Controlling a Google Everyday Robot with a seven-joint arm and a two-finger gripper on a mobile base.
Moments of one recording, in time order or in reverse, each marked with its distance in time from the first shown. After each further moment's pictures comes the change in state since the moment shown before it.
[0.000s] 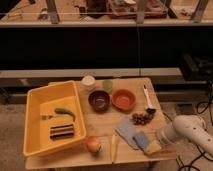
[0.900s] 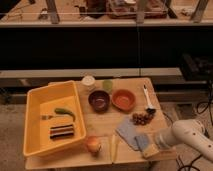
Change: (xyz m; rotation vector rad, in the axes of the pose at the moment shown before) arm -0.006 0.026 -0.002 0.013 -0.022 0.004
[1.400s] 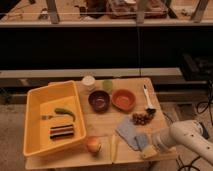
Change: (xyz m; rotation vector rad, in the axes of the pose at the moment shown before) arm -0.007 0.014 0.002 -0.004 -0.003 -0.032
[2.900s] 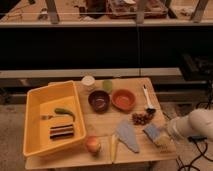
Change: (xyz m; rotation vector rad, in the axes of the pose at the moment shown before) arm -0.027 -0.059 -0.102 0.095 -0.073 -0.093
